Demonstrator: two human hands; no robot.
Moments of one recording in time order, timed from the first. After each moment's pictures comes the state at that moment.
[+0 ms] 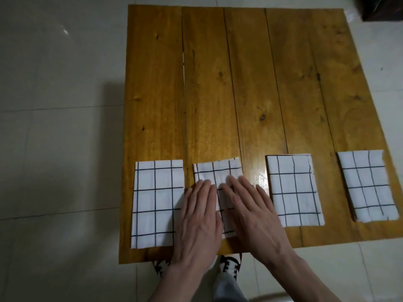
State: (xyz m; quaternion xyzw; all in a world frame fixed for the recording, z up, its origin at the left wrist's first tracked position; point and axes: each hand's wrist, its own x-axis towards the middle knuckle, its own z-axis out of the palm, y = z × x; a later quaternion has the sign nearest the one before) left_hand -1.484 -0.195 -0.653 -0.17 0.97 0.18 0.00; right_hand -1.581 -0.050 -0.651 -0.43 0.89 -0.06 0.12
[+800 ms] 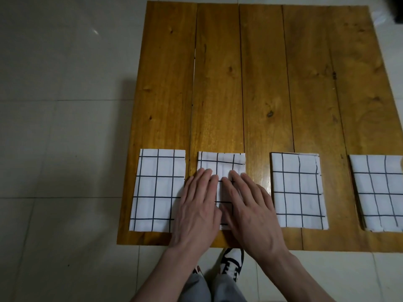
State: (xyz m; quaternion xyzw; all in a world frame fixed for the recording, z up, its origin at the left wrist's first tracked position) left_hand -1.490 -0.190 -0.662 -0.19 0.96 0.18 0.03; right_hand -1.578 -0.049 -0.663 -0.41 0.90 -0.05 0.11
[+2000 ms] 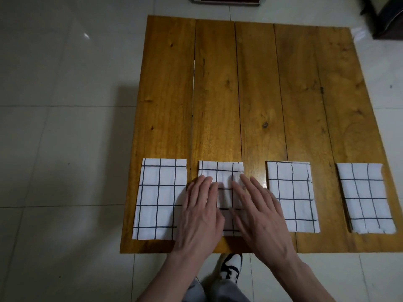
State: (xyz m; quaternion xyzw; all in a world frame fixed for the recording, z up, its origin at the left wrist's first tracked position) left_hand -1.494 -0.194 -0.655 -0.19 0.96 0.21 0.02; right_hand -1.590 -0.039 -0.635 -0.41 0.90 -0.12 0.10
